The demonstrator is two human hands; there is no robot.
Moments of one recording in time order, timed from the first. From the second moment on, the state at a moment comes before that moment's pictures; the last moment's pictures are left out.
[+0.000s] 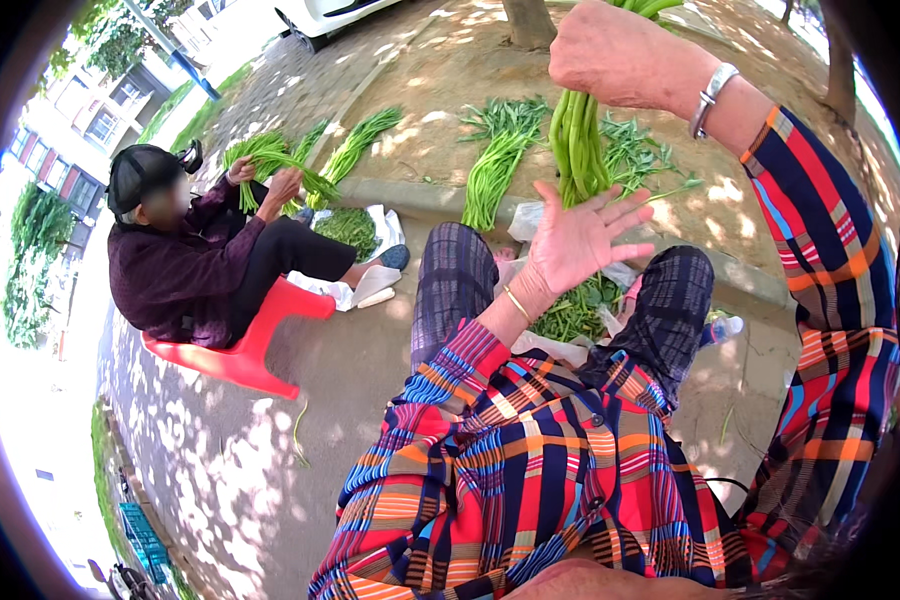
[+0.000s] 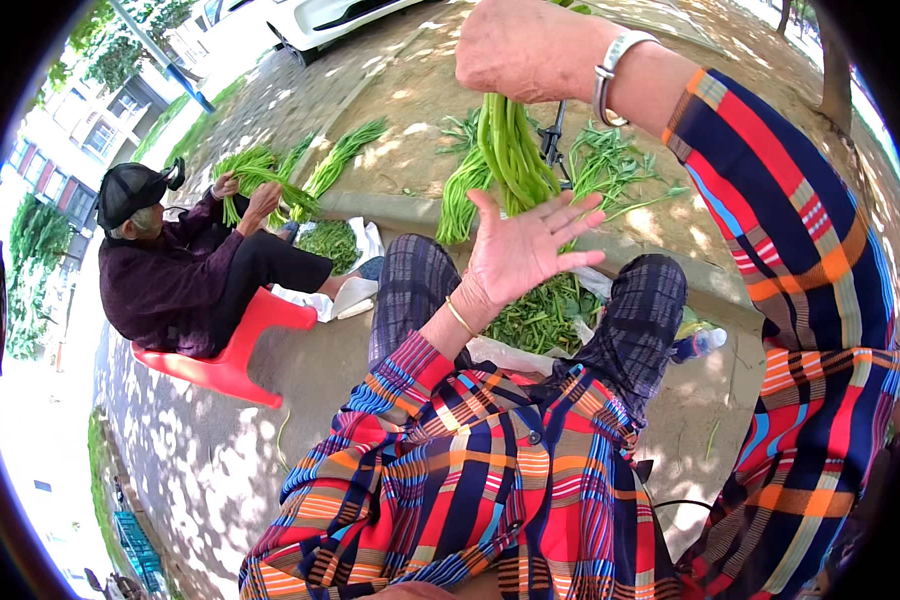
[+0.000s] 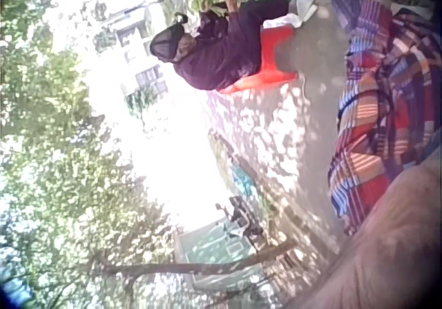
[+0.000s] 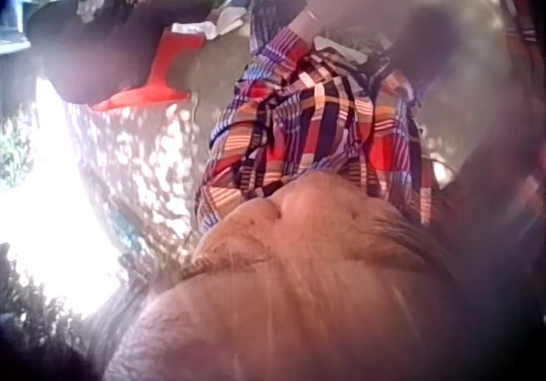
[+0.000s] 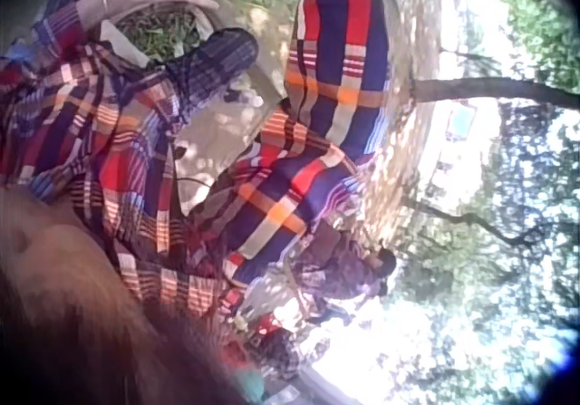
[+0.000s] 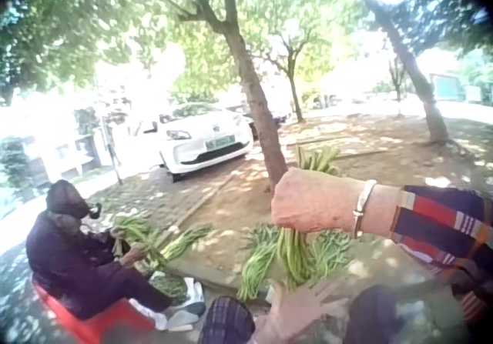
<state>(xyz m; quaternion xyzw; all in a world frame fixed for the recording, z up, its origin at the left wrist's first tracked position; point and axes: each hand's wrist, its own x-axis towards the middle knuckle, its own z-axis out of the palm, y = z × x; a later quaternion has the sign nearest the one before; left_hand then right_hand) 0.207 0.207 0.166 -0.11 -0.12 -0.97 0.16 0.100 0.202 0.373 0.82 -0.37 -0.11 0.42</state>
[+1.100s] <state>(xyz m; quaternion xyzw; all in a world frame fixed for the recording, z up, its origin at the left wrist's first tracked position) 0.408 0.045 0.047 0.18 0.07 -0.74 0.65 0.152 0.168 0.264 0.88 -0.31 0.08 0.34</state>
